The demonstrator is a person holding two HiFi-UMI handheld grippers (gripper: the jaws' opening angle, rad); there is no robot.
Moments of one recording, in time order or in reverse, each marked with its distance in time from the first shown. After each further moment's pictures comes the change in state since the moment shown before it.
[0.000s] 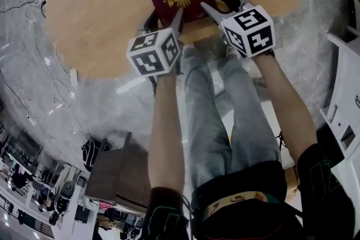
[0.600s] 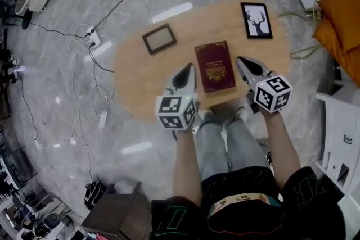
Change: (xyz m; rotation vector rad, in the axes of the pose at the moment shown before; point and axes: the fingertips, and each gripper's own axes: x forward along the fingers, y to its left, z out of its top) left arm -0.169 0.000 0.188 0.077 -0.344 -0.123; right arm -0.118 0.051 0.192 0.137 -0.278 -0.029
